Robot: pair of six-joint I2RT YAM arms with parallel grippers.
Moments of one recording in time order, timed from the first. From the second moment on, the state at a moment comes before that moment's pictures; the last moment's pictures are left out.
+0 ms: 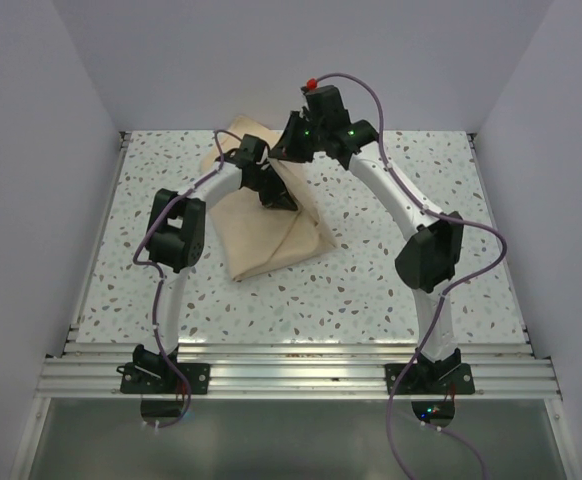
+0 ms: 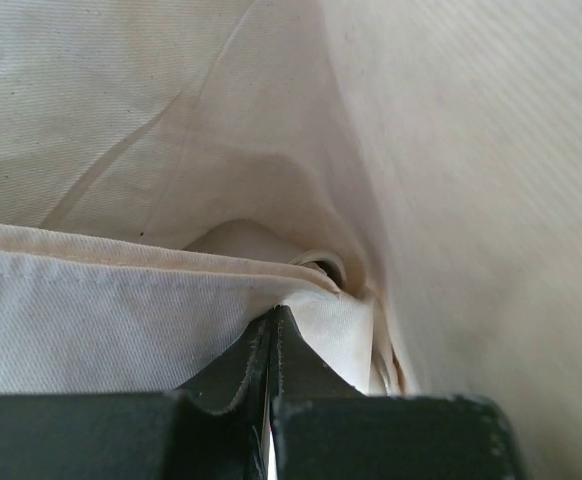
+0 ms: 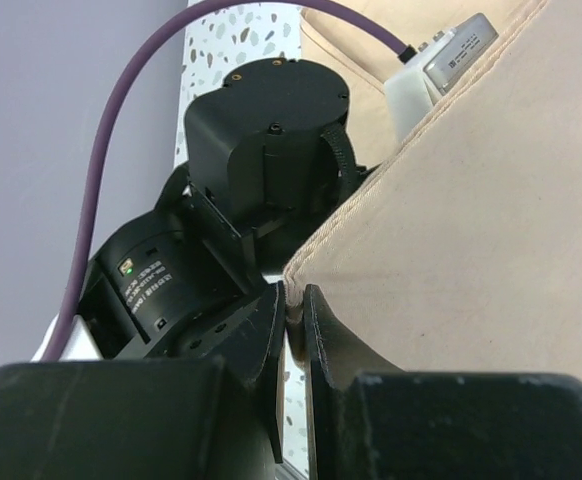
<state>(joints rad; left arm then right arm) -0.36 2.32 1.88 -0.58 0.57 -0.70 0.55 2.11 2.24 -0.70 -0.23 0.73</state>
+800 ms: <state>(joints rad) -0.14 1.74 1.44 -0.64 0.37 -0.62 0.55 2.13 2.22 -0.70 -0.28 0.64</state>
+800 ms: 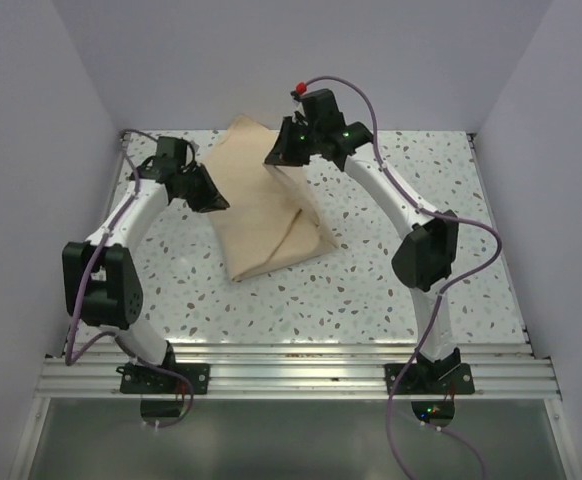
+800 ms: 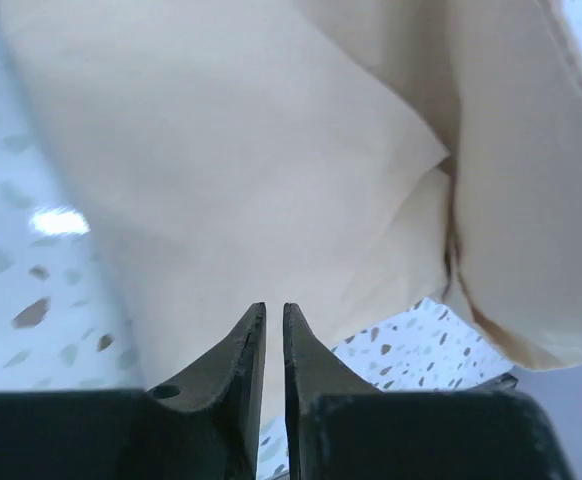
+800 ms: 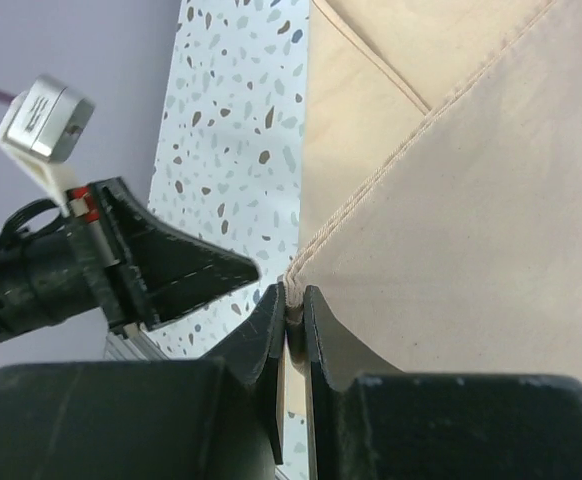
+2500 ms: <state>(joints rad) -0.03 1.58 1.18 -0.72 0.24 -0.56 0.84 2.46 2.32 -0.75 -0.29 0.50</state>
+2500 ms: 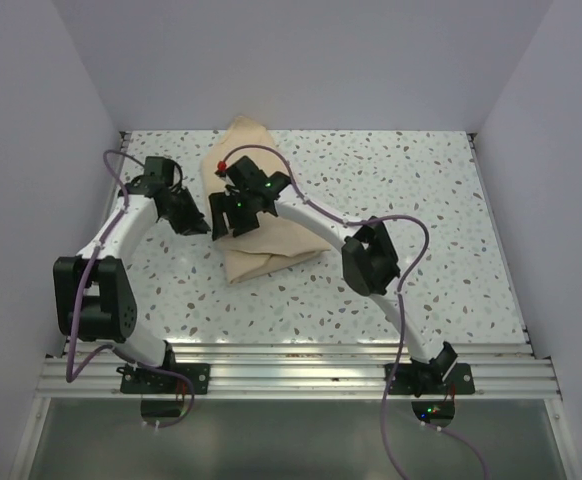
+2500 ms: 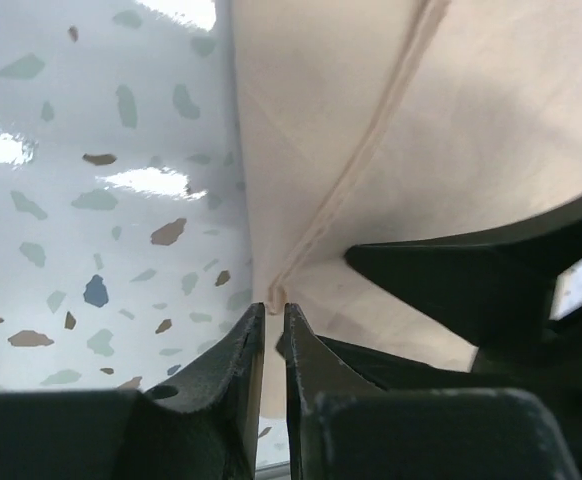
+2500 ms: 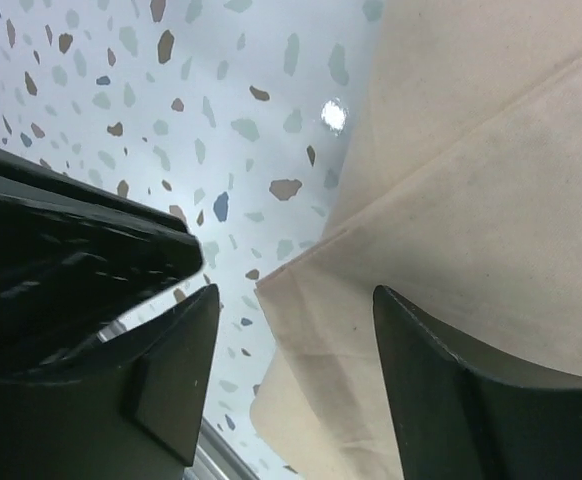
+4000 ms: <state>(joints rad) -0.13 1.82 1.17 -0.50 0.53 -0.64 0.47 1.93 1.22 -0.32 -0.81 0.45</state>
